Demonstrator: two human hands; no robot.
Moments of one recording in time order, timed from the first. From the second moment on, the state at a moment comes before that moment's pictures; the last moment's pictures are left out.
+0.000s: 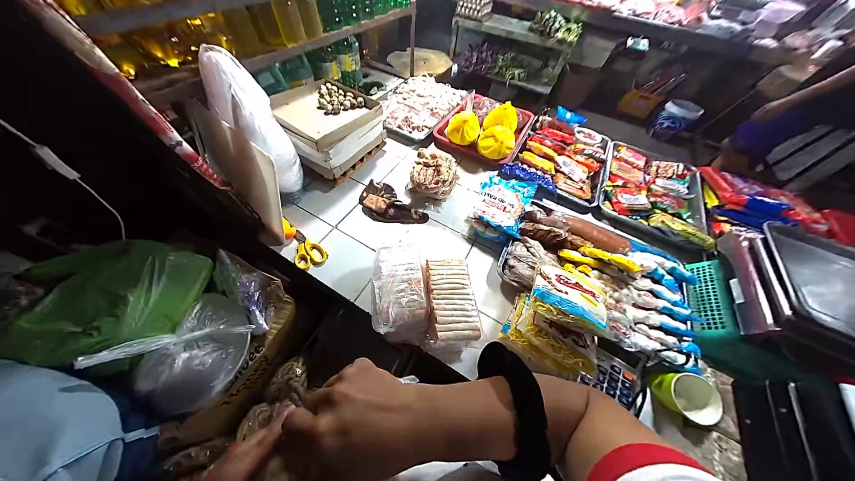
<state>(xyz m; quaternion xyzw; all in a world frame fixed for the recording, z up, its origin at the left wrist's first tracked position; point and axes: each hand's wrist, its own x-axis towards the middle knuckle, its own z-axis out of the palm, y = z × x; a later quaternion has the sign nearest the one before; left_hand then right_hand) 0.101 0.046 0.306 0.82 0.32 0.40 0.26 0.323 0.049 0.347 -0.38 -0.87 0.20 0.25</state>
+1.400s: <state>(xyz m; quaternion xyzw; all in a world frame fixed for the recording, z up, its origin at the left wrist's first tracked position) 0.629 0.416 0.158 0.94 0.29 -0.10 0.16 0.813 0.303 0.187 -0.81 -0.15 0.31 0.48</state>
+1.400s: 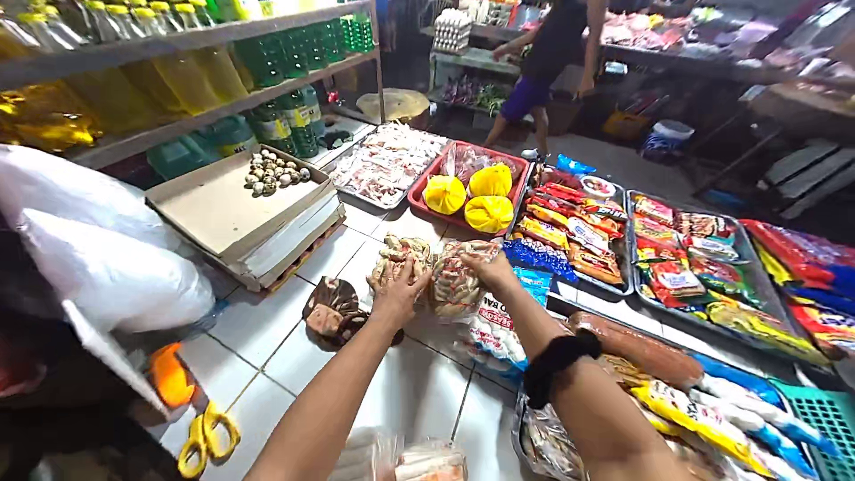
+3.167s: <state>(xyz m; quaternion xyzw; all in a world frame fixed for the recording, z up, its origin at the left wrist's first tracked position) 0.116 0.171 -0.039 0.55 0.77 -0.09 0.31 0.502 0.138 0.325 -0.51 -0.83 0.20 0.08</state>
